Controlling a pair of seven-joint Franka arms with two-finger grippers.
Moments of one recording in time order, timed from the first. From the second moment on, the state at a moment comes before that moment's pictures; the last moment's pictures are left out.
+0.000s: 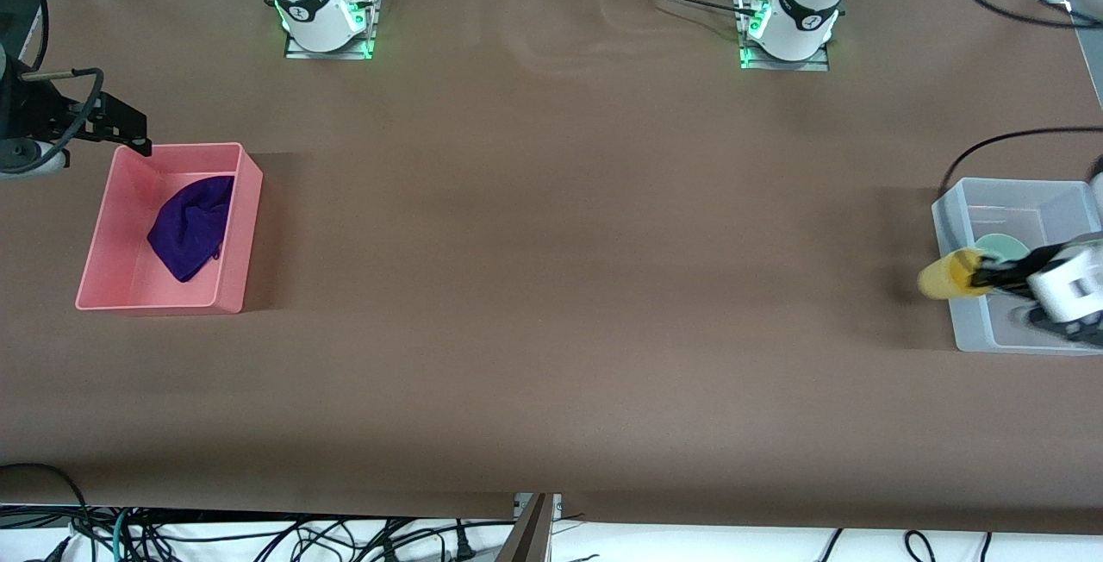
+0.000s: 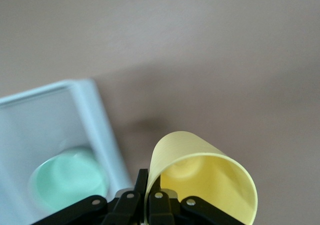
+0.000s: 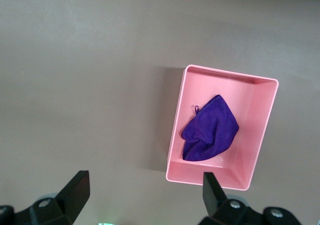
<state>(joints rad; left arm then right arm) 0.35 0.51 -0.07 -1.43 0.07 1.75 0.57 0.04 0.08 -0.01 -1.48 -0.05 1.50 -0.16</state>
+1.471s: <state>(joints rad) 0.42 0.32 -0.24 -1.44 0.12 1.54 0.59 0.03 0.09 -0.01 -1.48 -0.05 1.50 -0.16</state>
